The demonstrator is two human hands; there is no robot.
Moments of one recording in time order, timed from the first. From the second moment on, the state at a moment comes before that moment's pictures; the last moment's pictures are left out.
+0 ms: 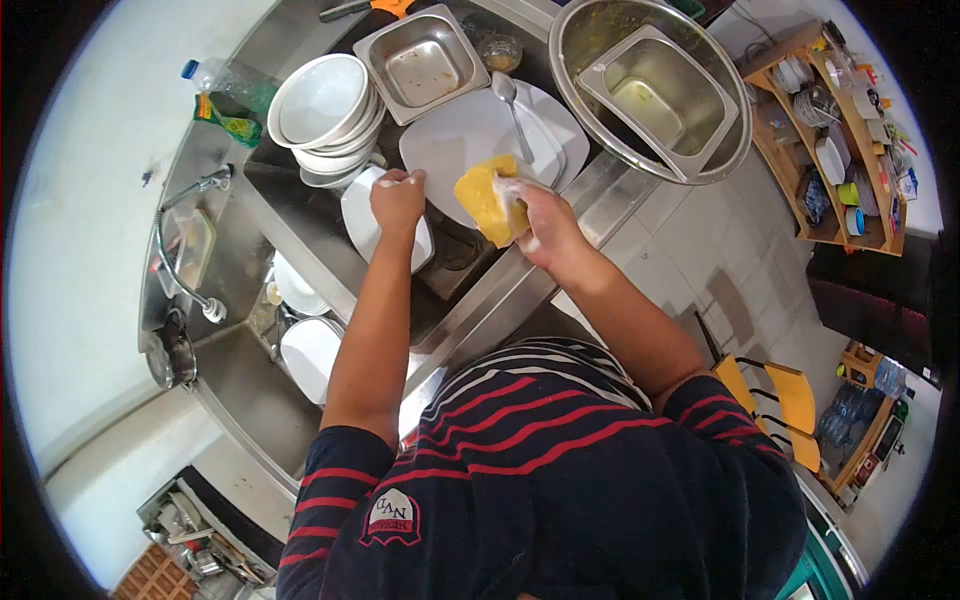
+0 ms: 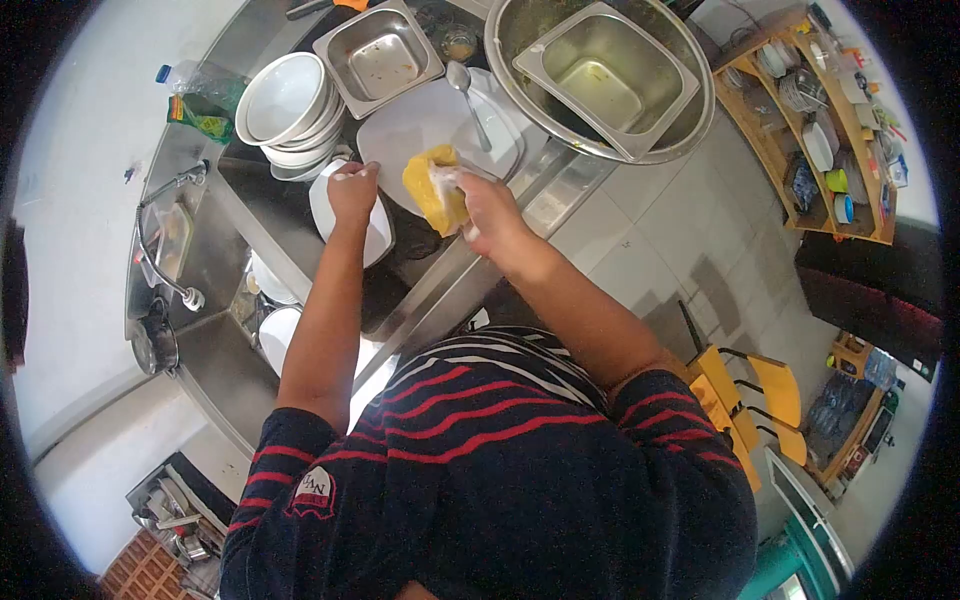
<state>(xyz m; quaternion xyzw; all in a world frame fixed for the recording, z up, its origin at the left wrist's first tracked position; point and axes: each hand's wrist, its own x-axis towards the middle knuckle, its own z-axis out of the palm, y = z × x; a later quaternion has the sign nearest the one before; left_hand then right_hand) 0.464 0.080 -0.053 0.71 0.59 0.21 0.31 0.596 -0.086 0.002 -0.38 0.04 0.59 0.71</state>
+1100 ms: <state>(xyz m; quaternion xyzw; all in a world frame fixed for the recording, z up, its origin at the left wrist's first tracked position) 0.318 0.036 0.027 0.27 0.47 0.38 0.75 0.529 -0.082 0.033 -0.61 -0.49 0.26 0.56</state>
